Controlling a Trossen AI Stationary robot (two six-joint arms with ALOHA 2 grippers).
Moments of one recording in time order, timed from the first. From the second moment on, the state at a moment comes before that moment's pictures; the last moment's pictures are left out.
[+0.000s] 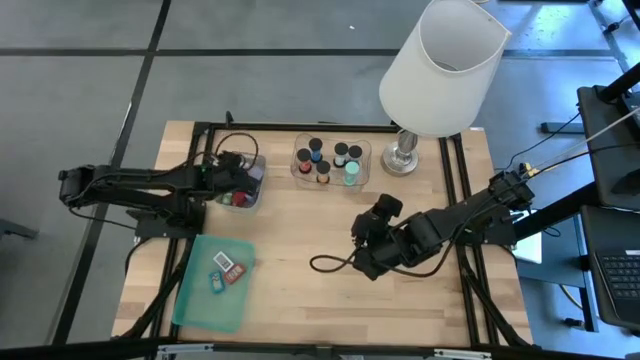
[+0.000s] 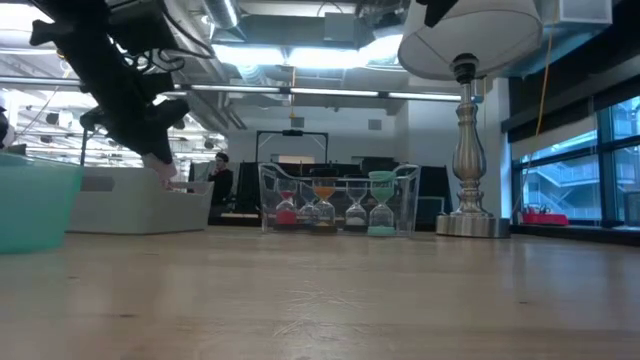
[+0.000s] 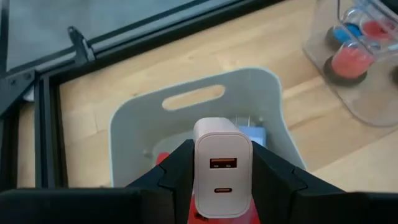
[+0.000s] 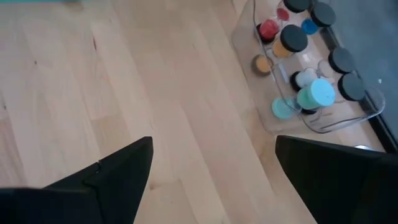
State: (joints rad) left arm 0.19 0.92 0.52 -0.63 -0.70 -0.77; right arm 0.50 1.73 1.71 -1.27 0.60 0.73
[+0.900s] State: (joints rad) left arm 0.19 0.92 0.52 -0.63 -0.69 -0.78; right arm 0.50 1.73 1.71 -1.23 0.75 0.75
